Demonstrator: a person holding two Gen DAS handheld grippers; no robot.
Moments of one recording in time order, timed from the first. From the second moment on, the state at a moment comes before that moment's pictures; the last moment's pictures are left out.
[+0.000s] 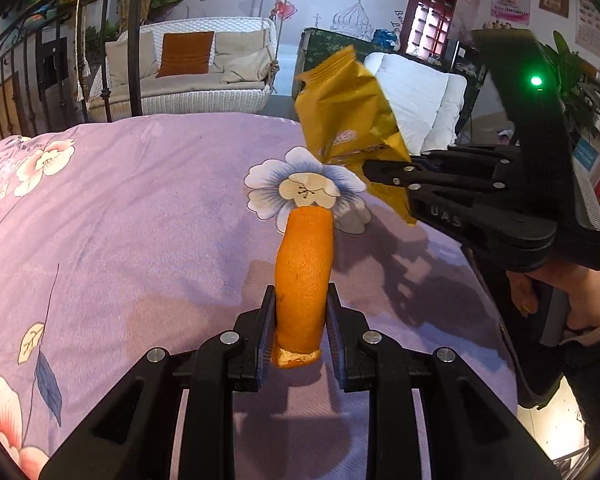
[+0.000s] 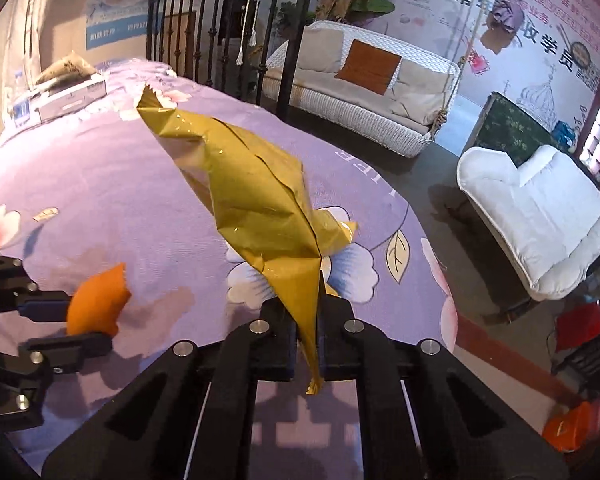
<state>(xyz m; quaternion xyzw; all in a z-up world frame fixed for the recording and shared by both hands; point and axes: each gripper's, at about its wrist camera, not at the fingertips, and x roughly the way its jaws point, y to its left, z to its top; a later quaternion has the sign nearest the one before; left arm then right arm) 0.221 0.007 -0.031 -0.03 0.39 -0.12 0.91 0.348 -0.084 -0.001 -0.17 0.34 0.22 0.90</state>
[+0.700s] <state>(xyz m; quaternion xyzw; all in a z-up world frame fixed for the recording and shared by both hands) 0.161 -0.052 -0.017 -0.02 0.35 -0.19 0.92 0.215 -0.207 0.028 -0.03 0.30 0.14 0.94</state>
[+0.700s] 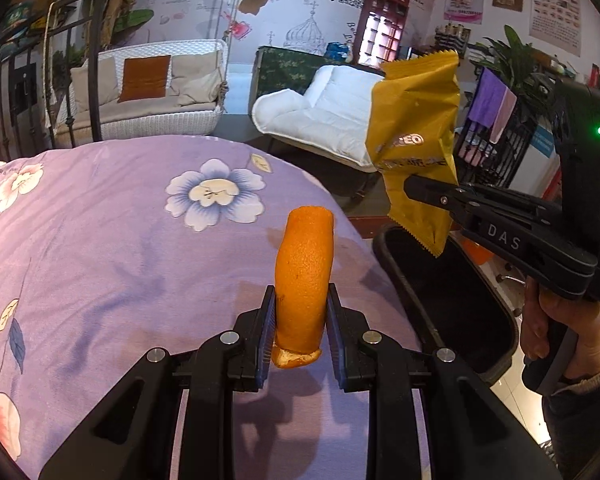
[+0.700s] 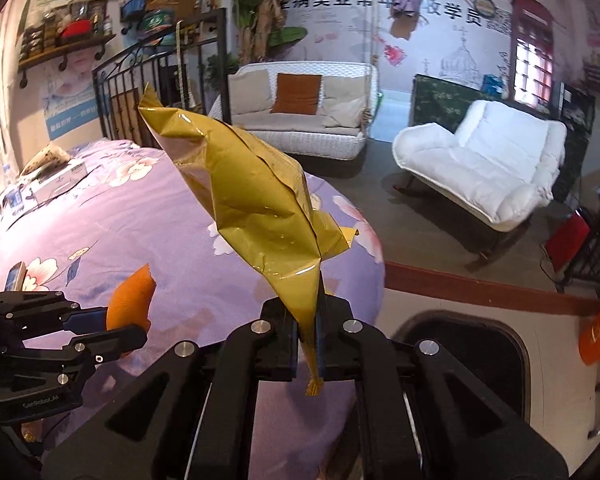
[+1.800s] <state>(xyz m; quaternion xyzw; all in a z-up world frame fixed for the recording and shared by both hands) 0.139 -0.158 -0.032 0.04 0.36 -0.32 0.87 0.174 -0.375 -0.097 0.17 0.46 -0.06 0.87</state>
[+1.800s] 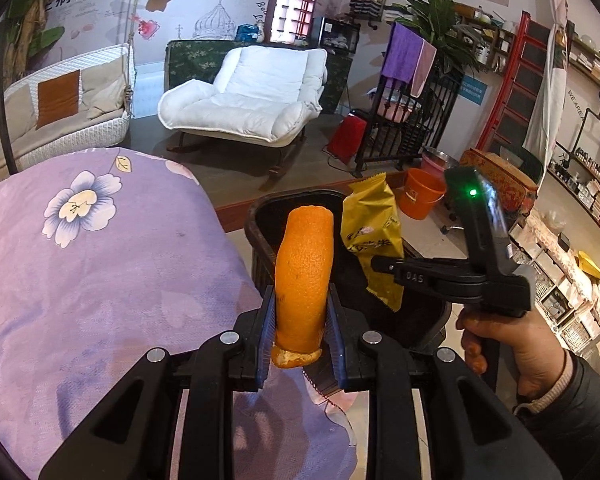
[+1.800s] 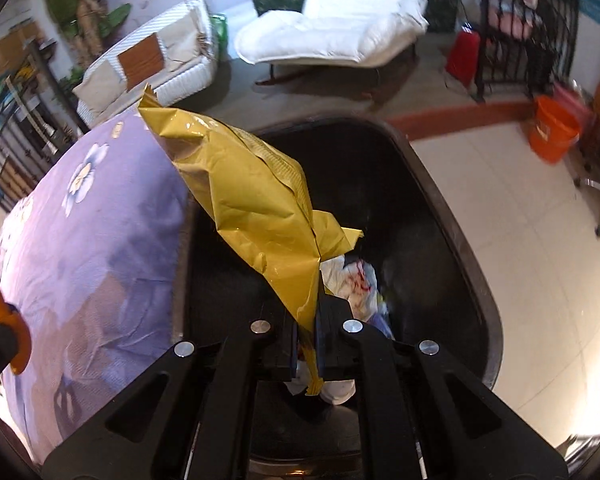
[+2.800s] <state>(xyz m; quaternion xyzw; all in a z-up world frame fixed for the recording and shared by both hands) 0.144 -0.218 -0.048 0.06 0.39 -0.37 0.84 0.123 -0.399 -0.052 0.17 0.36 -0.14 0.91</state>
